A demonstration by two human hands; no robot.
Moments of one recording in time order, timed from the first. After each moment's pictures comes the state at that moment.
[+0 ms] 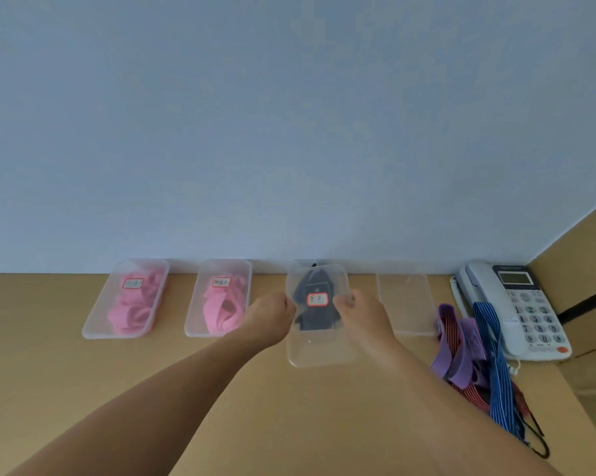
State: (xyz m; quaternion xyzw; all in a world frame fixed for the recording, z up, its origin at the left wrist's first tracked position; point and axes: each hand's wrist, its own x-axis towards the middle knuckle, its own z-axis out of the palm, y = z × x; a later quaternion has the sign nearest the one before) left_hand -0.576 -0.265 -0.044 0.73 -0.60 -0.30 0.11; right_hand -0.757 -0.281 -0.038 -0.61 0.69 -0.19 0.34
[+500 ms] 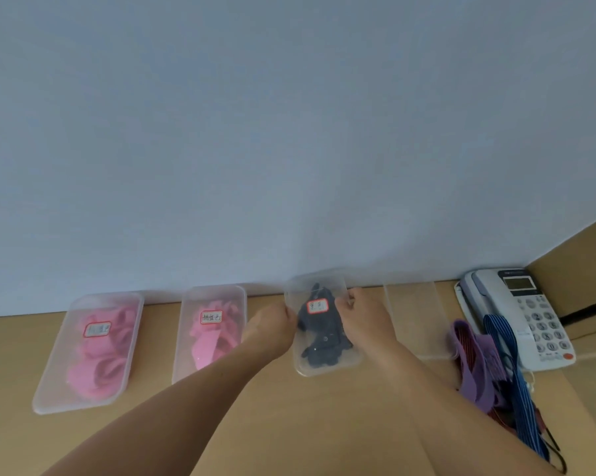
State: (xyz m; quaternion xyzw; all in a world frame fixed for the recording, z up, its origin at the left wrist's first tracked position) left_hand -0.553 -0.334 -0.080 0.71 -0.59 -0.38 0.09; right_hand -0.727 -0.347 -0.059 -0.58 0.74 -0.14 0.31
